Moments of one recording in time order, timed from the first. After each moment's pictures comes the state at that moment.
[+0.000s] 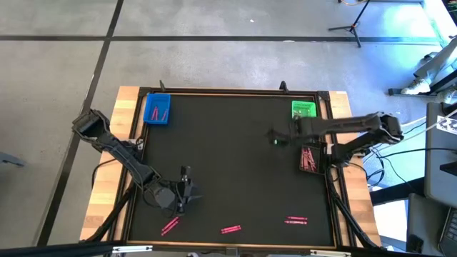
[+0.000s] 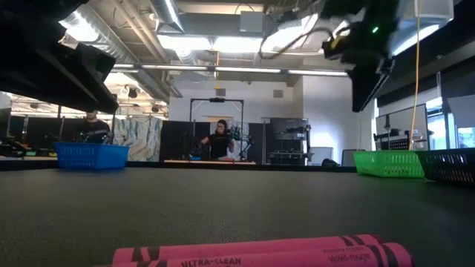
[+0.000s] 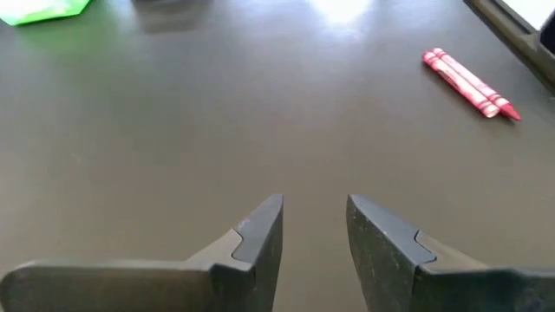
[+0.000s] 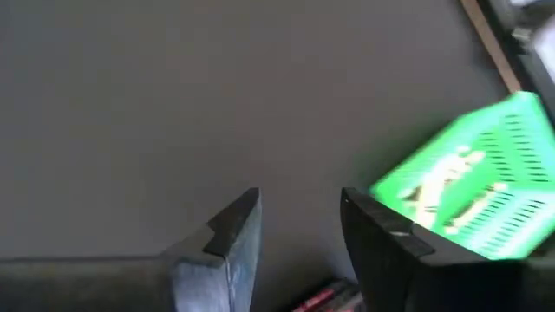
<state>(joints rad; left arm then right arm) -0.69 1.48 0.55 0.25 -0.58 -0.29 -0.04 1.39 1.09 -1.11 0.37 0.56</state>
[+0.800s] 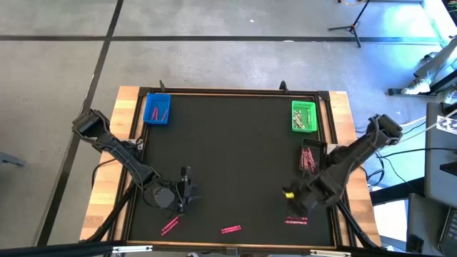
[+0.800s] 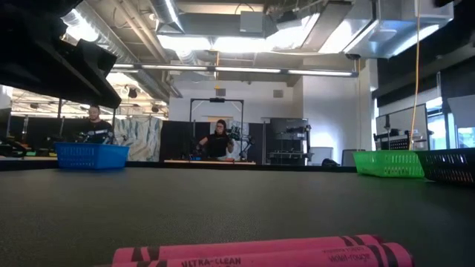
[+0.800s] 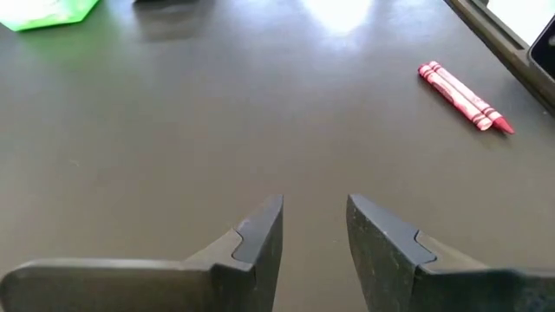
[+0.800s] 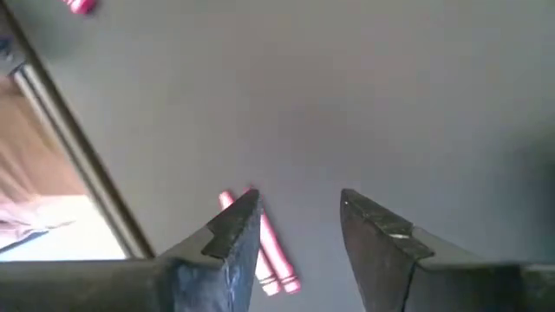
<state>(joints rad) -0.69 1.48 0.55 0.27 -0.58 -0.29 0.71 1.43 1.09 -0.96 0.07 1.21</state>
